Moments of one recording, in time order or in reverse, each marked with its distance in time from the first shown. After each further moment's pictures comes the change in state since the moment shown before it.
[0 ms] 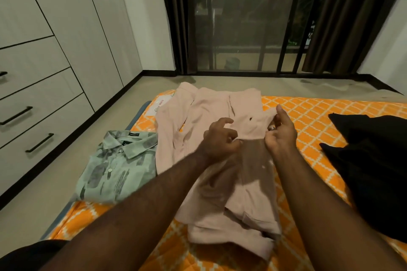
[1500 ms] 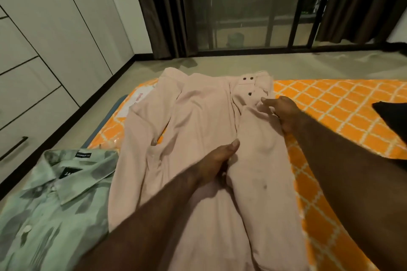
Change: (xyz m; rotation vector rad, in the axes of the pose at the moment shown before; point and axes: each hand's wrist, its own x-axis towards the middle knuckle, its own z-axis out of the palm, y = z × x) left_hand 0.068 -0.086 0.076 -0.965 -0.434 -0.491; right_hand 0.258 0.037 -0.027 -1.035 -0.144 0.203
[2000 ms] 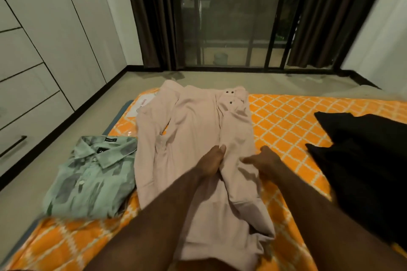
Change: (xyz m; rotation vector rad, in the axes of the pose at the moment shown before) left_hand -0.064 -0.001 0.061 0.408 0.303 0.086; right_hand -0.256 0.038 -0.002 -0.620 0.109 0.114
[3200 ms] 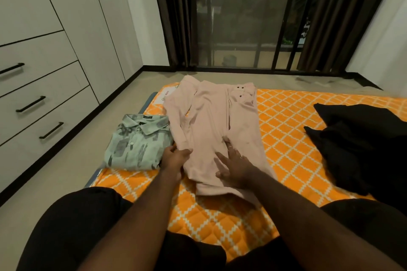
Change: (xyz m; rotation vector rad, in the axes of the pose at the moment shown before) left_hand -0.161 -0.053 -0.086 -0.568 0.647 -0.258; right_hand -0.116 0.031 0.107 -0.897 -0.164 -0.685
